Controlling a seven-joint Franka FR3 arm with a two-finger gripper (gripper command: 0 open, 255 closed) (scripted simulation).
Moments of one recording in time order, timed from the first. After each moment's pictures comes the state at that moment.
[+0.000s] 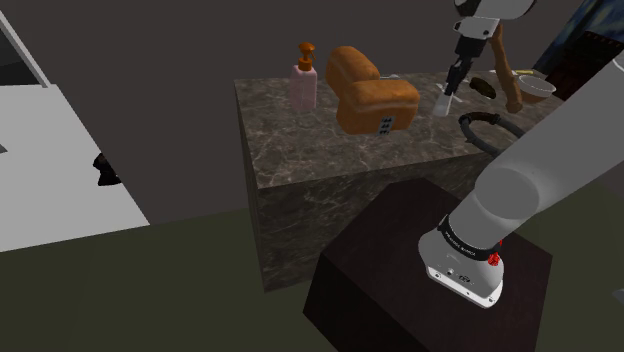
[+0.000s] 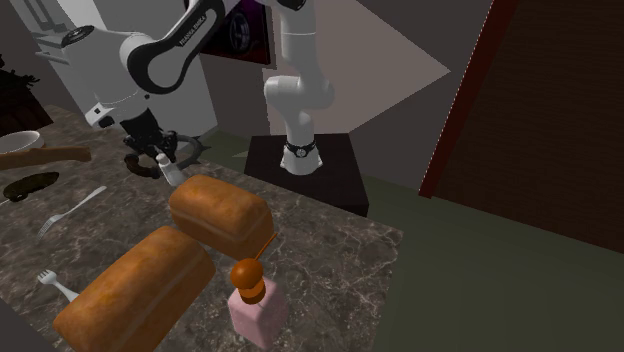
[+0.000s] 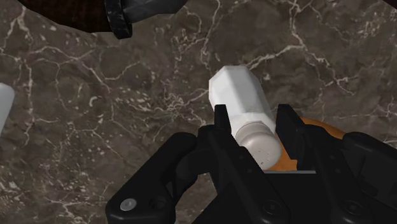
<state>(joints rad) -0.26 -0.10 -0.69 -2.17 -0.12 1.95 -0.84</state>
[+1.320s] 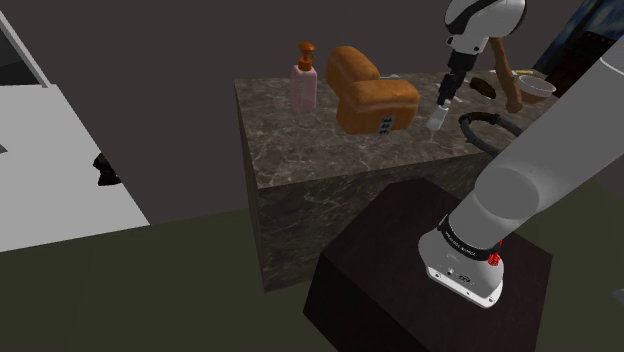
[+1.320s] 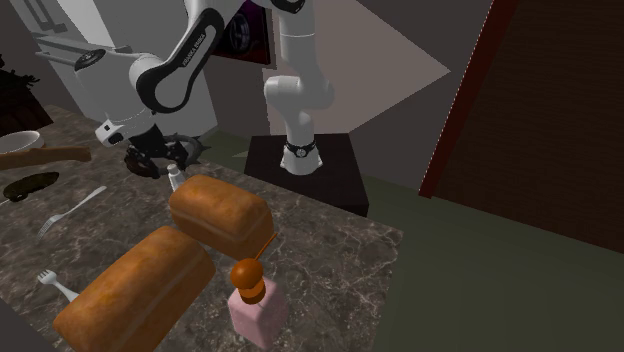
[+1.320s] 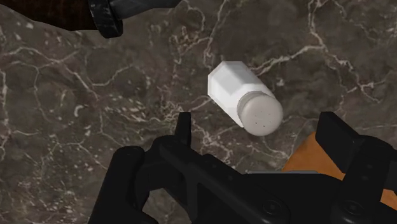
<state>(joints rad) -0.26 -0.03 -0.70 -2.23 -0.08 2.06 -0.87</state>
